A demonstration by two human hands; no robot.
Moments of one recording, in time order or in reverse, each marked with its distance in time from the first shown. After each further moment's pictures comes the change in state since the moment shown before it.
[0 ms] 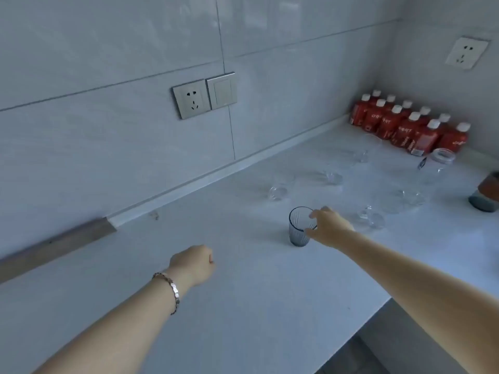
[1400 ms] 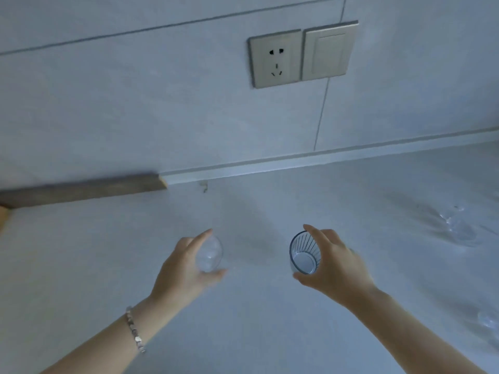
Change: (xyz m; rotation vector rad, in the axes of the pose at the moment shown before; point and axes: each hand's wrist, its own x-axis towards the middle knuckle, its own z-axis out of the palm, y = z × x) left_hand 0.028 -0.022 0.017 -0.588 0.410 -0.367; right_hand 0.072 -0.074 -0.008 -0.008 -0.238 -0.469
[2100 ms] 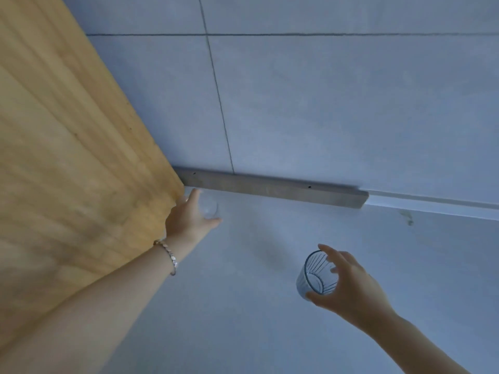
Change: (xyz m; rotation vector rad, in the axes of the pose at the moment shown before) left_hand 0.097 -0.420 -0.266 0.009 0.300 -0.349; right_hand 0.071 -0.407 0.213 -0.020 -0.079 -0.160
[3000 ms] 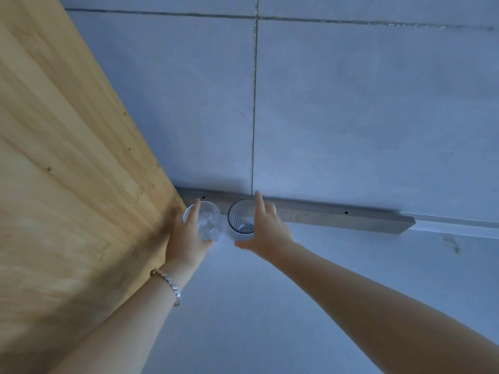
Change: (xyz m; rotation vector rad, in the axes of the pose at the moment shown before) left_hand 0.107 -0.067 0.023 -0.145 -0.104 0.097; right_hand 0.208 -0.175 0.067 -0.019 -0.011 -0.090
